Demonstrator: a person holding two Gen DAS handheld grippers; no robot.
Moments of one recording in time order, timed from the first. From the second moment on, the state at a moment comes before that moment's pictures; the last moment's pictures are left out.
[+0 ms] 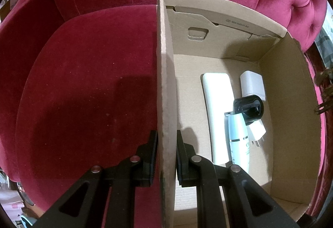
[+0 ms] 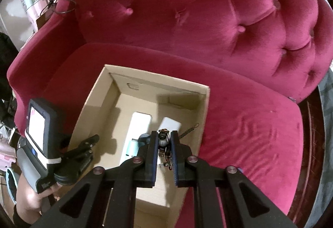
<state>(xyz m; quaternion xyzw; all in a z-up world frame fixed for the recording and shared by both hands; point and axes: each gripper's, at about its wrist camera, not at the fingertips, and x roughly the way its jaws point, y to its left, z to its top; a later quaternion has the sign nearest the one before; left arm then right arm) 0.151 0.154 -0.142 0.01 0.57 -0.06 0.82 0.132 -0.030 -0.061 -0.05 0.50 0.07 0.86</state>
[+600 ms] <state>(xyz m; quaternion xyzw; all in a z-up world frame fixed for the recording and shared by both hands) 0.151 0.154 -0.142 0.01 0.57 -0.06 0.82 0.151 0.004 -0.124 -0.03 0.53 0.09 0.84</state>
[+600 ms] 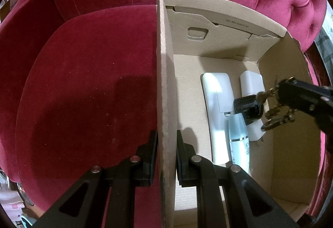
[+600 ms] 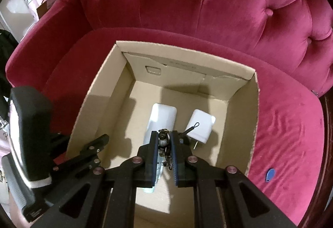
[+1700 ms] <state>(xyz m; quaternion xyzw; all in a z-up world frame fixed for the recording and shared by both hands) 0.152 0.155 -0.141 0.01 0.57 -0.06 0.82 0.149 0.003 -0.165 -0.02 0.54 0.07 0.84</state>
